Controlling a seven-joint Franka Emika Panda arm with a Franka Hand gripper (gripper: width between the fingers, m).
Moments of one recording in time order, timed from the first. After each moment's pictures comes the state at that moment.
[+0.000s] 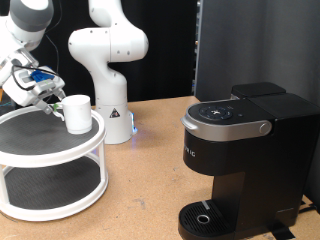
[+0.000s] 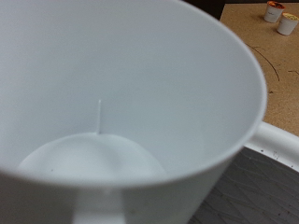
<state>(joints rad) -0.09 -0.82 -1.08 -2.86 0.10 2.12 -1.37</state>
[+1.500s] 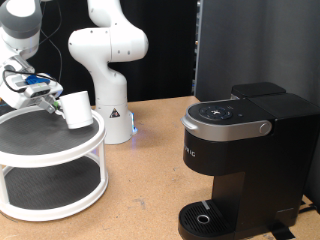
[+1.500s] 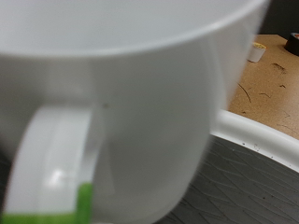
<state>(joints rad) -0.07 -0.83 -1.23 -2.86 0.15 2.13 -1.46</state>
